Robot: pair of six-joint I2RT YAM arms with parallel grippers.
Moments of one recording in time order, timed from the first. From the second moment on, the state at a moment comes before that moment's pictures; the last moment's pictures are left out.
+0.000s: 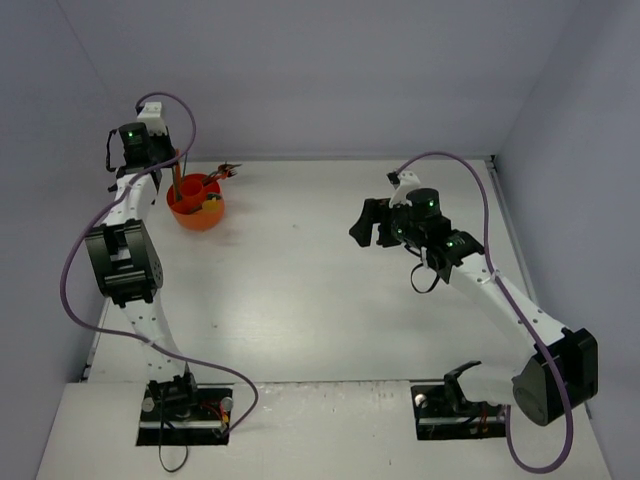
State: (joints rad) left arm 0.20 2.06 1.79 -0.07 0.21 0.02; right arm 0.44 1.25 0.99 -0.25 -0.18 0.34
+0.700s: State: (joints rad) left arm 0.20 1.99 1.63 0.02 0.22 0.08; right arm 0.43 1.26 0.99 -0.26 -0.19 0.34
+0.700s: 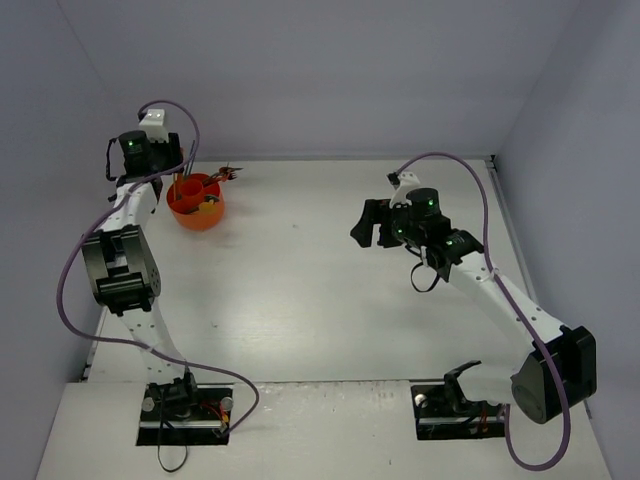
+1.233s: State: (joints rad) left arm 0.20 1.29 1.50 -0.18 -0.04 -0.02; right arm 0.40 1.07 1.08 -0.40 0.00 0.23
